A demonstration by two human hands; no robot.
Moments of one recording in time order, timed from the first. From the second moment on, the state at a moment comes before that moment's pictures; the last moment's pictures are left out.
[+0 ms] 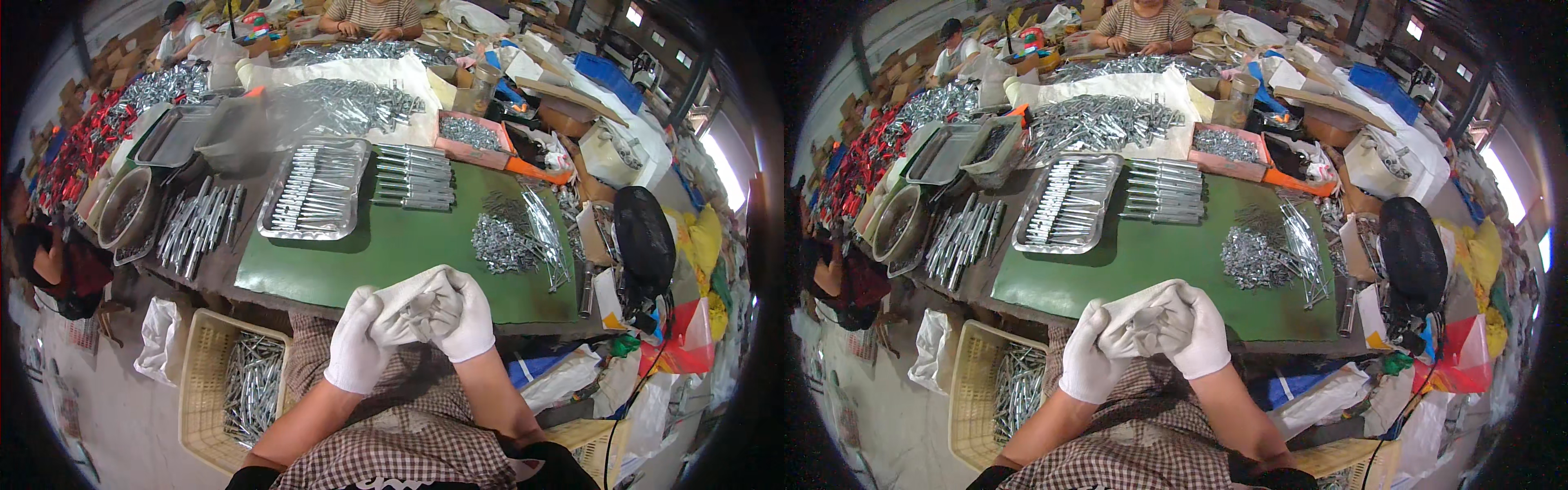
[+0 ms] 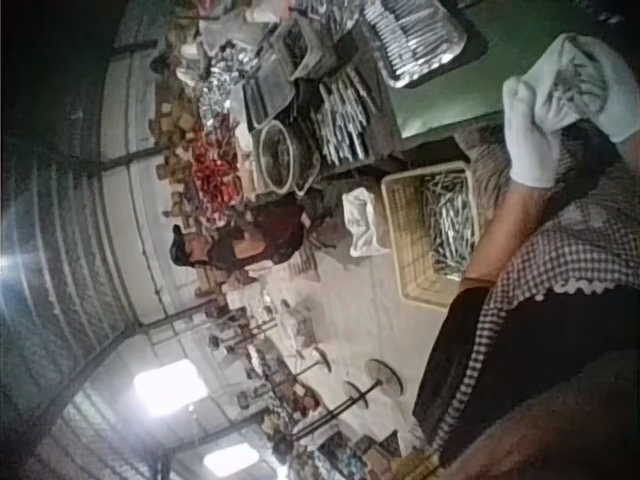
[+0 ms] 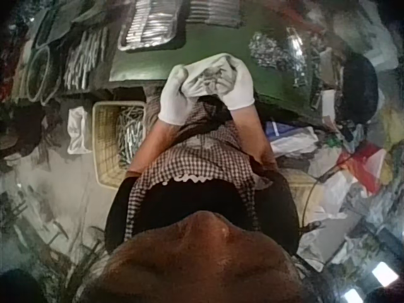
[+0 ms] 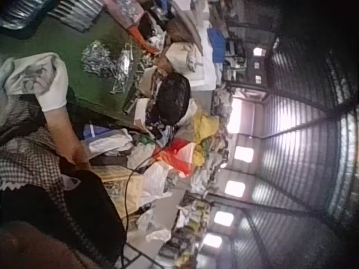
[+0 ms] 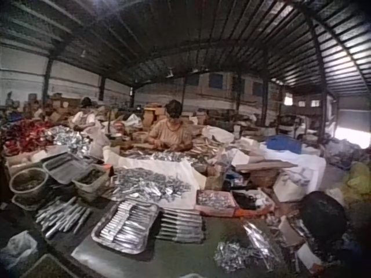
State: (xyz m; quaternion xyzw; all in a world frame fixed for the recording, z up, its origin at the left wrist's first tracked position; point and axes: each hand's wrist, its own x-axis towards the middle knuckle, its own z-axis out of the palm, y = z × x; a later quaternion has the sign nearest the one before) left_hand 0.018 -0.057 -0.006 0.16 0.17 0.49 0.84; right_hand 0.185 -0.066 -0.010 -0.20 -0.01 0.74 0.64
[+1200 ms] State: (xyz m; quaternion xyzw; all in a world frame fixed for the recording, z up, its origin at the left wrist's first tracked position) left_hand 0.040 -0.053 -0.013 0.39 0.27 0.47 0.74; right_hand 0.197 -0.074 -0.021 -0.30 -0.19 0.62 0.70
